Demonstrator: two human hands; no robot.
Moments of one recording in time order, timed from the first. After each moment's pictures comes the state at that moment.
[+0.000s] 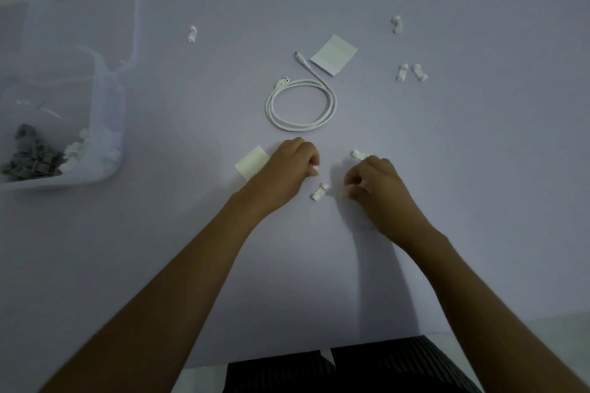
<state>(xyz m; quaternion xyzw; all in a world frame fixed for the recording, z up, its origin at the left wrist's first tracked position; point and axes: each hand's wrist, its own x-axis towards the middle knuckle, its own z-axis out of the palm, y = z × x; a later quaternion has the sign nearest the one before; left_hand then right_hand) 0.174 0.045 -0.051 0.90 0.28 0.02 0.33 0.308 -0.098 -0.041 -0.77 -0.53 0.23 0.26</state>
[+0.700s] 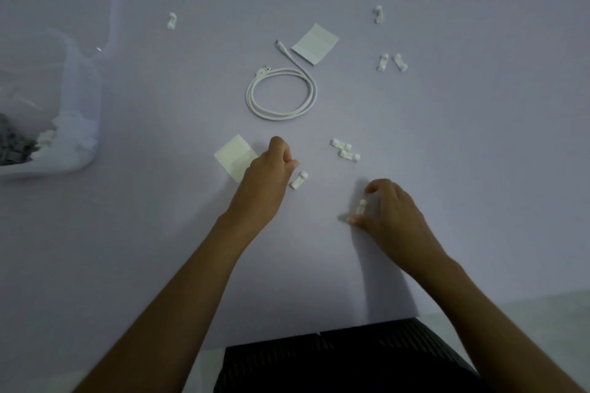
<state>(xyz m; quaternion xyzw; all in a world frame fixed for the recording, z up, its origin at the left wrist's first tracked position) 0.169 -0.001 -0.046 0.86 0.42 0.01 0.27 0.312 -0.162 -0.029 -0.84 -0.39 0.34 0.17</state>
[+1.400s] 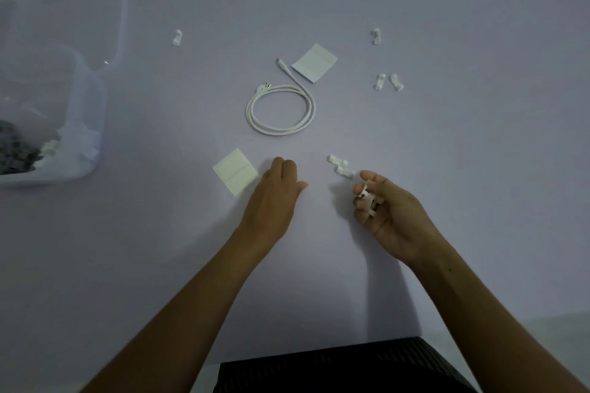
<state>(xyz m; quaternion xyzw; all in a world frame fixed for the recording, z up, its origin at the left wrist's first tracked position) 0.180 -0.014 -0.061 0.90 0.38 0.06 0.20 0.335 -0.131 -0.024 -0.51 0.11 0.59 0.62</state>
